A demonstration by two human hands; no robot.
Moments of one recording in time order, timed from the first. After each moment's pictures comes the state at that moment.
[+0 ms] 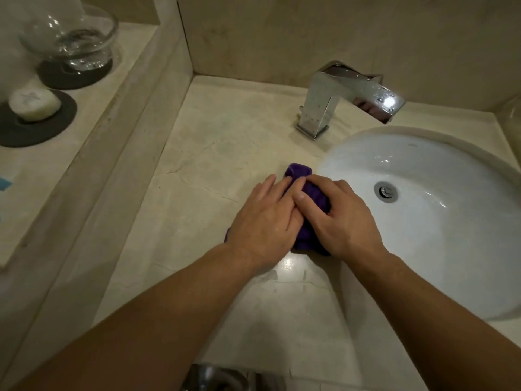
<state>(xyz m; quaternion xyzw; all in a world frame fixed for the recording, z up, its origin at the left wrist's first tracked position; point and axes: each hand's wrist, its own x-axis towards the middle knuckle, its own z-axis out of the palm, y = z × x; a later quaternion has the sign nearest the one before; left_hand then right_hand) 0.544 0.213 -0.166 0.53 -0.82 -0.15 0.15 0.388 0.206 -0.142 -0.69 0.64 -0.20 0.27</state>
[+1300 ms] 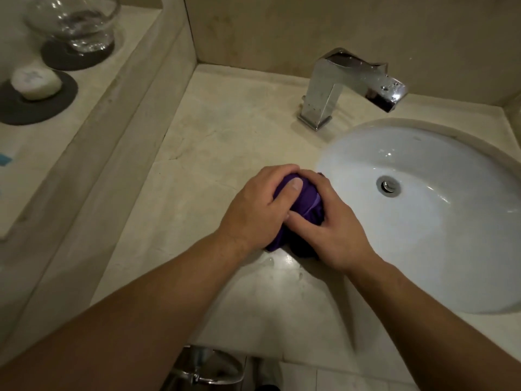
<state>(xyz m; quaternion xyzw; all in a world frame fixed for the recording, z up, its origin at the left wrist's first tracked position) 0.551 0.221 -0.152 0.58 -0.64 -0.37 0.34 0.393 0.230 -0.142 -0.69 0.52 -0.28 0.42</state>
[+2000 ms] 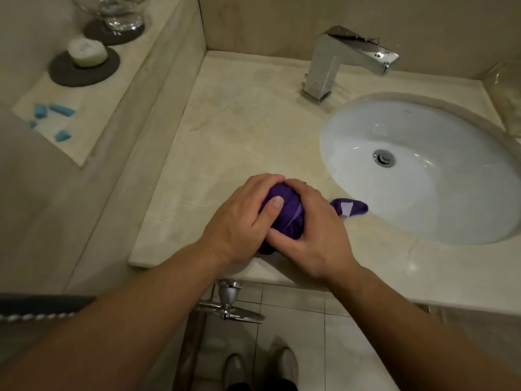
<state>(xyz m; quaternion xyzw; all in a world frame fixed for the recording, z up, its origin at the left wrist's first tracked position) 0.601 0.321 -0.167 0.52 -0.73 -0.32 0.31 0.435 0.334 -0.154 -0.73 0.56 -0.28 0.26</state>
